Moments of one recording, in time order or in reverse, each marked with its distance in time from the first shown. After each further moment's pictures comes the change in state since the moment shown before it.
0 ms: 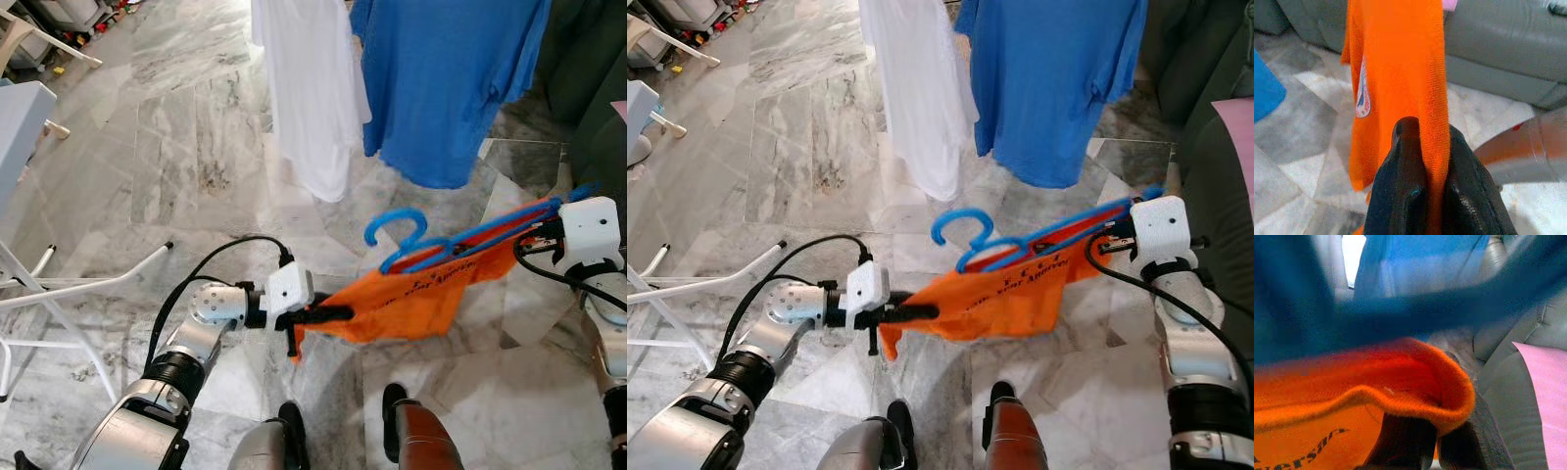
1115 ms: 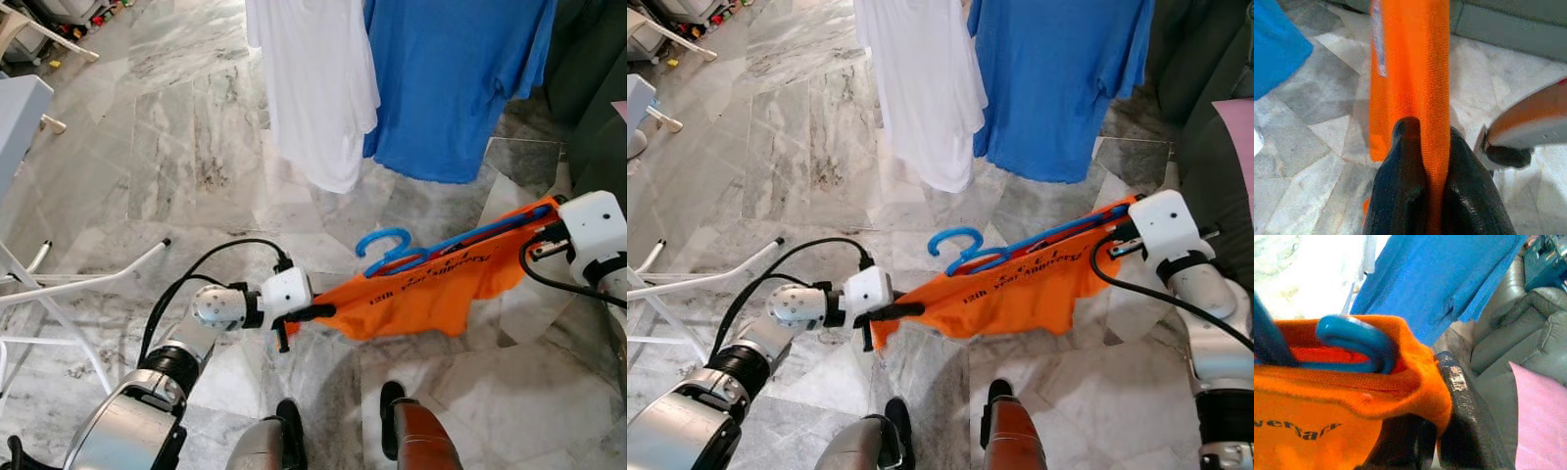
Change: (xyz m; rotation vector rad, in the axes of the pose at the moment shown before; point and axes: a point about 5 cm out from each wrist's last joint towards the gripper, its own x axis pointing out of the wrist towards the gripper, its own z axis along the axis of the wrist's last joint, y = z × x) left arm -0.004 0.004 -0.018 0.064 0.207 0.070; right arm -0.006 -0.014 0.018 -0.187 0.002 0.099
